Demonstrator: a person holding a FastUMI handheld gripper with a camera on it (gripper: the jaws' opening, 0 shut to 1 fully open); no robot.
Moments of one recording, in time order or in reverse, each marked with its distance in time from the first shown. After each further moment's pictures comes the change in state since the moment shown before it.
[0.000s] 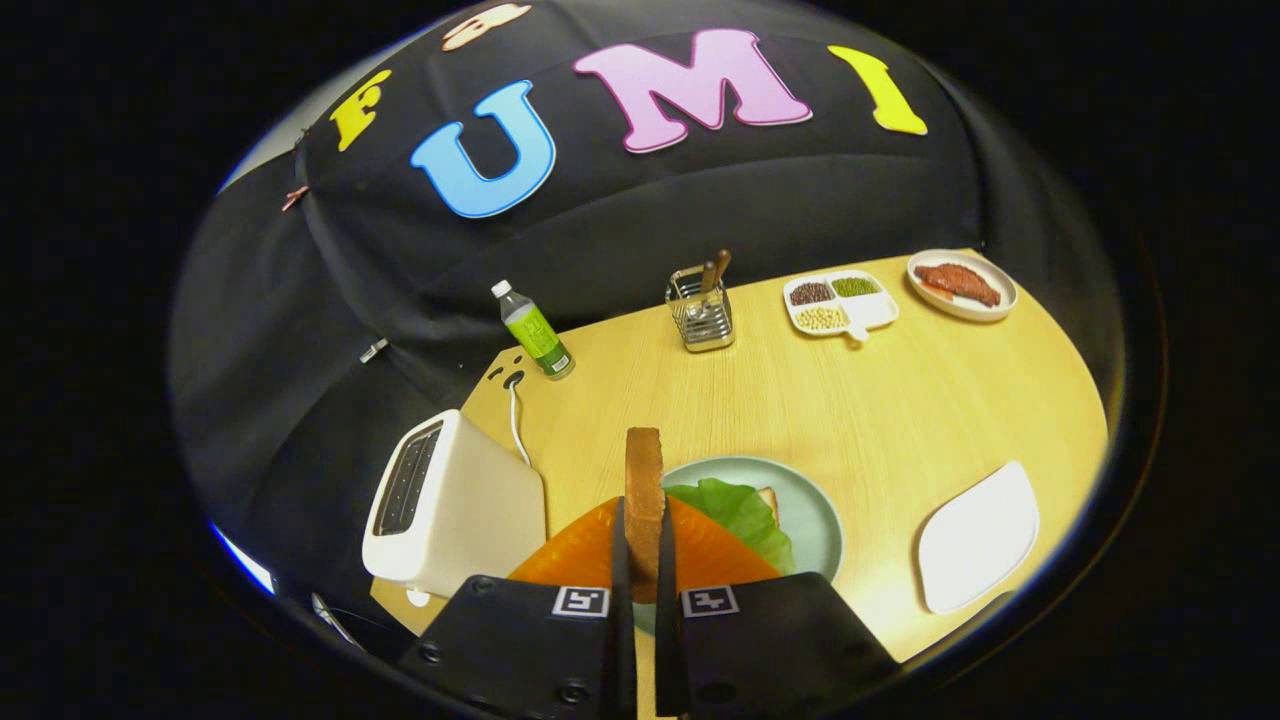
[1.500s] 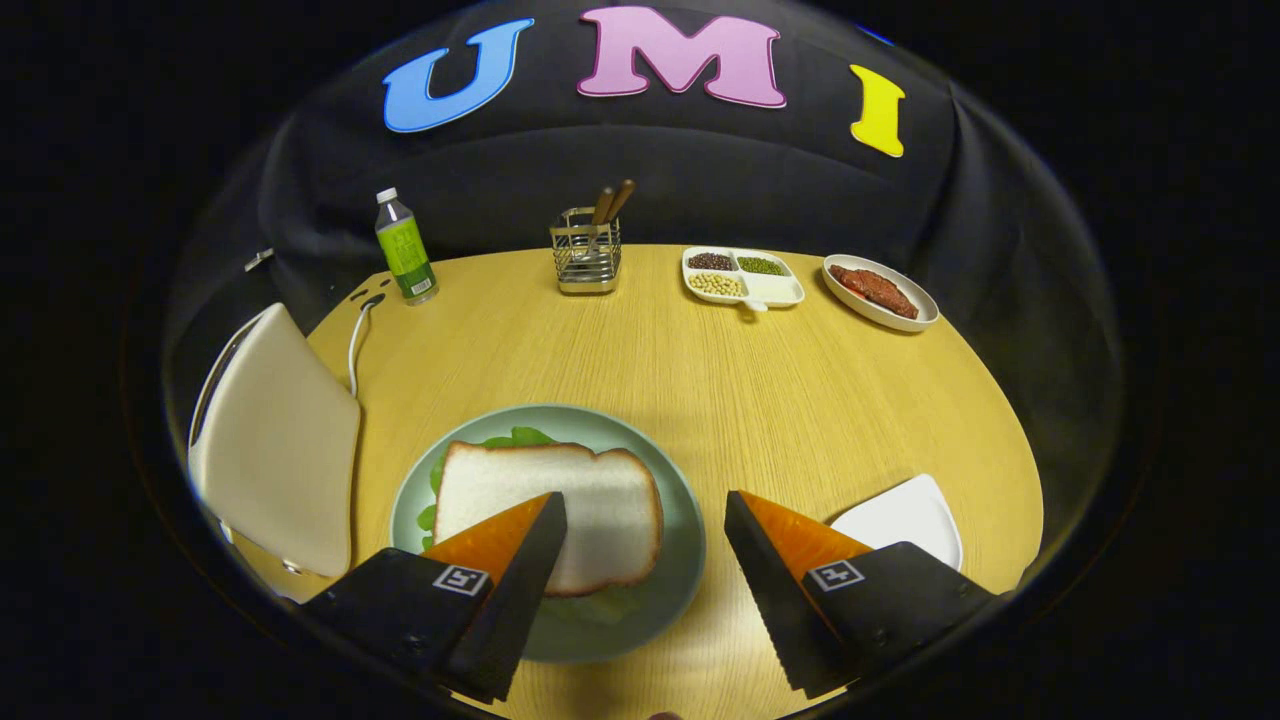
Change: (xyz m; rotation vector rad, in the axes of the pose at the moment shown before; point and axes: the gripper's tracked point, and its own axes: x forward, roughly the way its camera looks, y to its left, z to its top) arm 0.030 -0.106 -0.028 -0.226 0.045 -0.355
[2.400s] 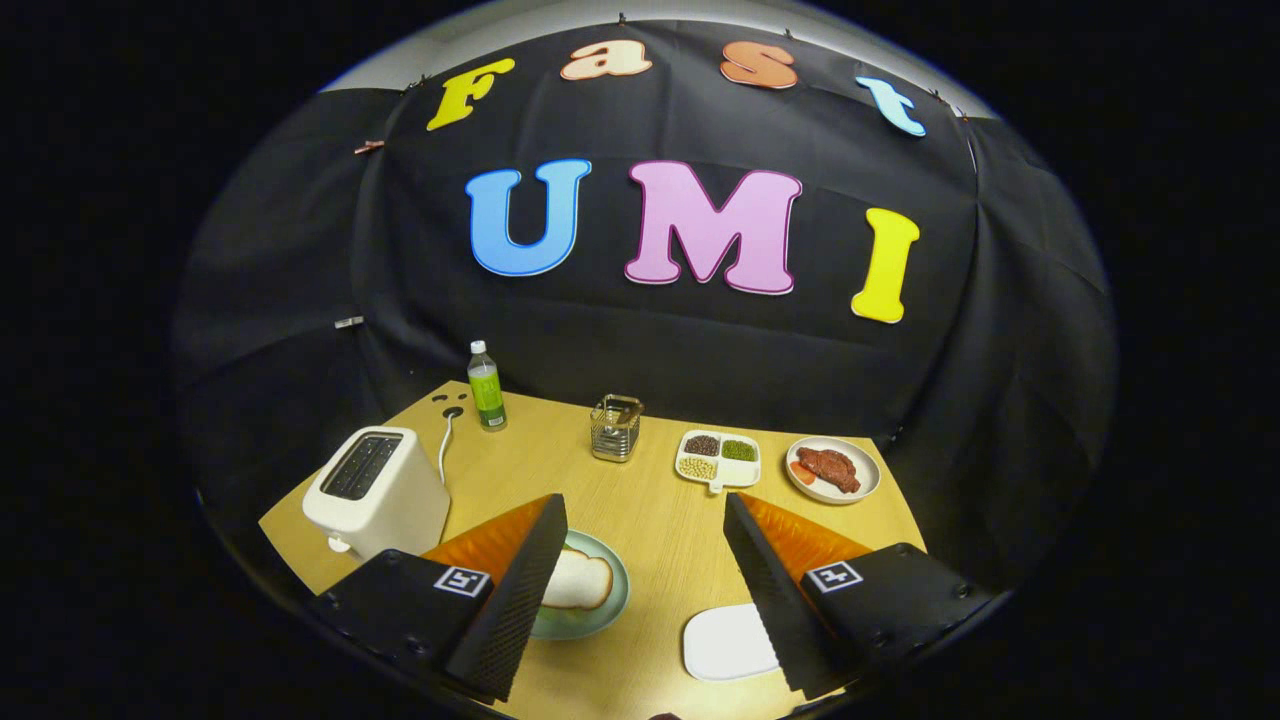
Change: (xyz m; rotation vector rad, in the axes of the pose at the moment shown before) arm -0.198 -0.045 0.150 -0.157 -0.388 0.139
